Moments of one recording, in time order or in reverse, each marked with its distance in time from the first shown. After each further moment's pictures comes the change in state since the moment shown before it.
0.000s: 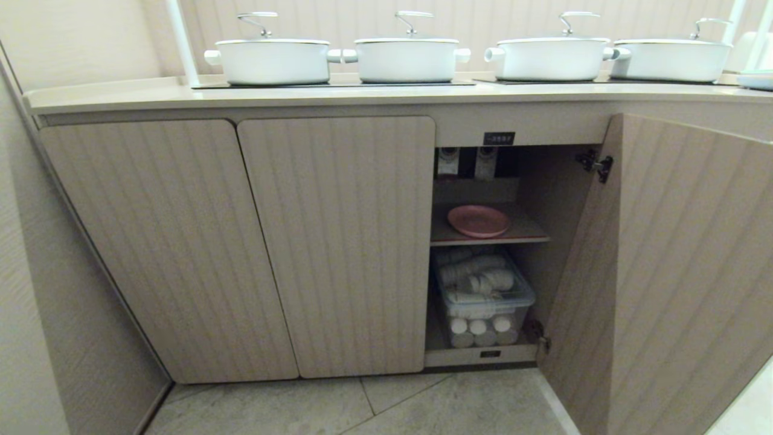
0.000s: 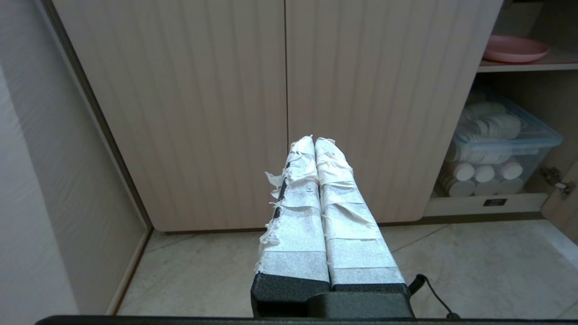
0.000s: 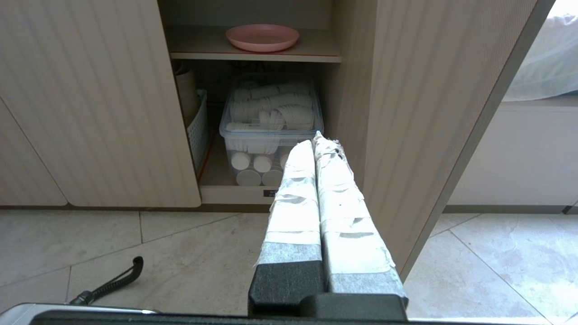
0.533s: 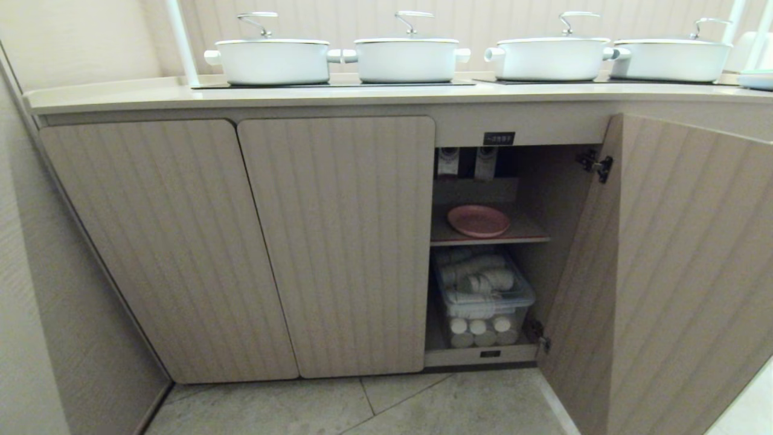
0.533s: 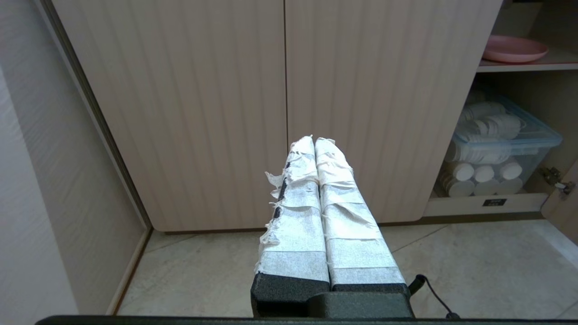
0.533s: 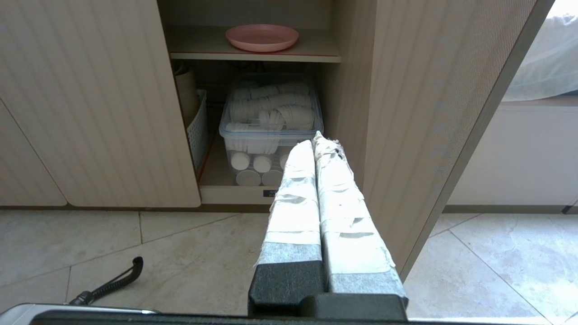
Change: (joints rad) left arm 0.000 0.000 0.000 0.000 0.000 0.000; right arm 0.000 0.000 0.000 0.000 0.000 0.000
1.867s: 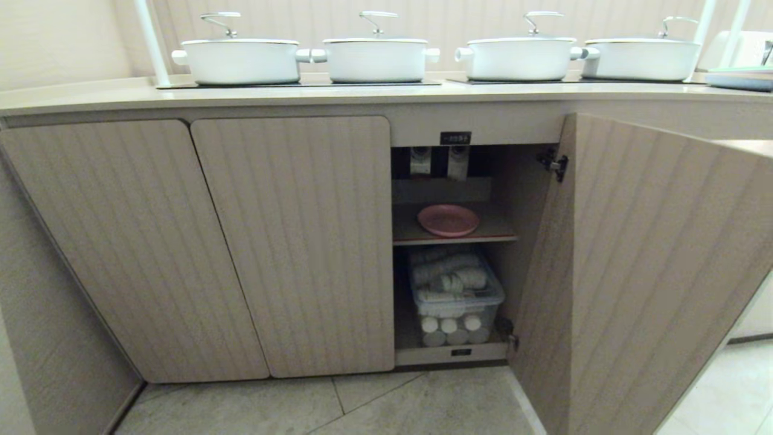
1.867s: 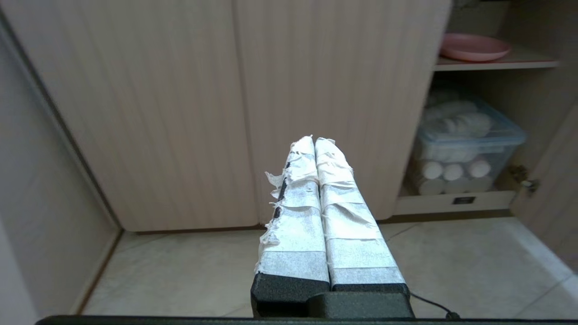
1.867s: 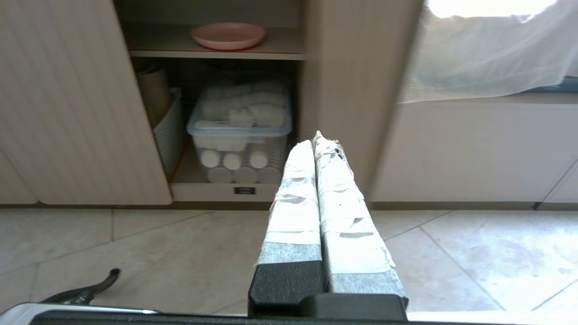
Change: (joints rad) left arm 0.000 0.000 0.000 0.002 0.000 0.002; right arm 0.000 0.000 0.000 0.000 0.000 0.000
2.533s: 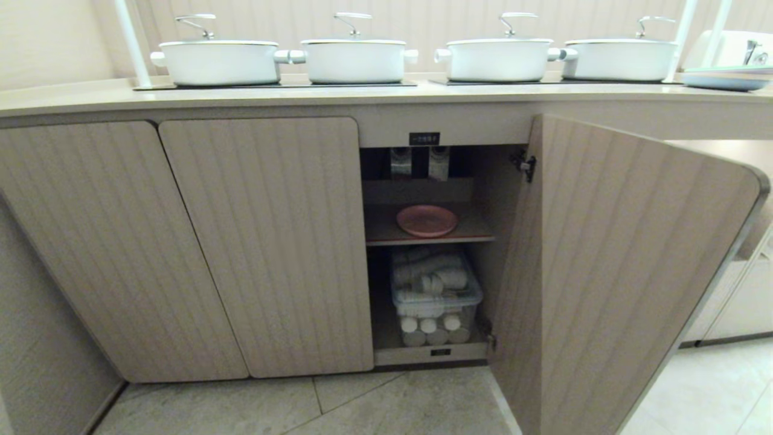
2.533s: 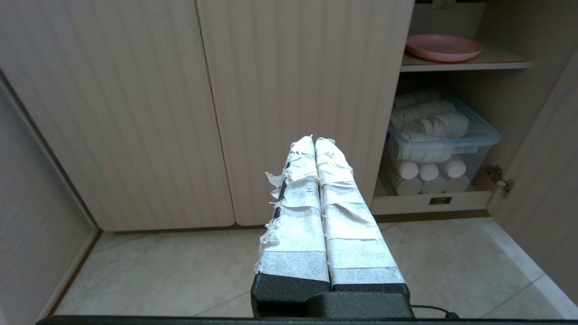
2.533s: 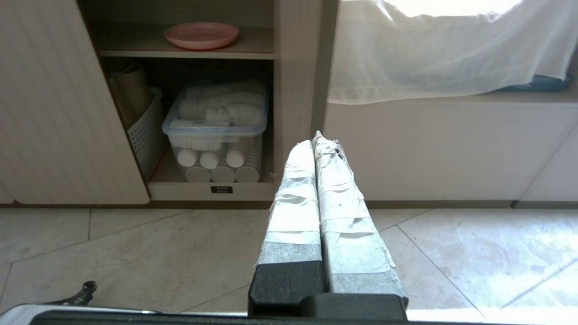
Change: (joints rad) left arm 0.000 0.000 0.000 0.000 0.000 0.000; right arm -0.001 0.000 0.000 0.000 0.000 0.000
